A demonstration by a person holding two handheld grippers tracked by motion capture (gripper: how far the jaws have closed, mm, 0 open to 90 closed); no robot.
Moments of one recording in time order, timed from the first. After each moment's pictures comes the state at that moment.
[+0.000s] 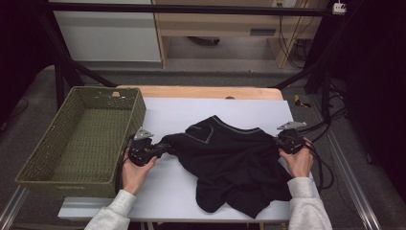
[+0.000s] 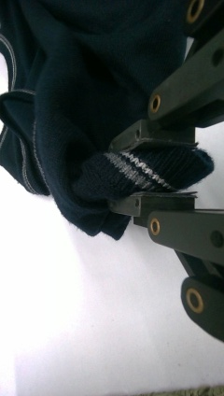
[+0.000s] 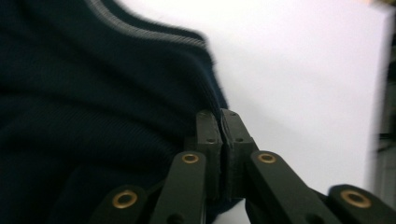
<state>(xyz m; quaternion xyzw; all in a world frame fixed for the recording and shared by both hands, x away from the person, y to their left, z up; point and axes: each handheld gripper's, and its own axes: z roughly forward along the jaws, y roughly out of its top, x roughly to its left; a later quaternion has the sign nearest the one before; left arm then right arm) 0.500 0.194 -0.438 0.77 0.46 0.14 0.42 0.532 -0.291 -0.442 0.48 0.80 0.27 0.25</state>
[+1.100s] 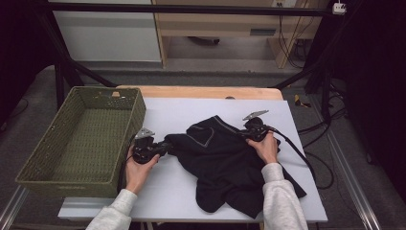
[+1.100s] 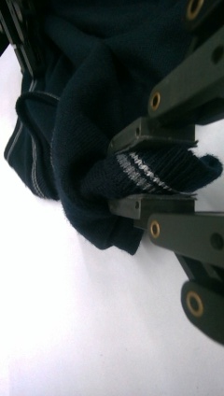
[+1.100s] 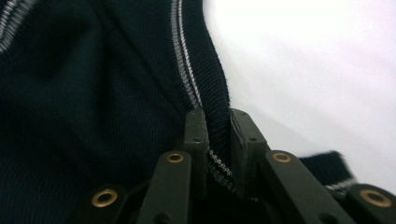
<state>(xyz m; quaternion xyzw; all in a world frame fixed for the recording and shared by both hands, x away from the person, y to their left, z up) 0.514 0.192 -0.455 0.76 0.46 0.12 0.45 0.601 -0.206 -0.467 0.41 0.84 0.32 0.15</state>
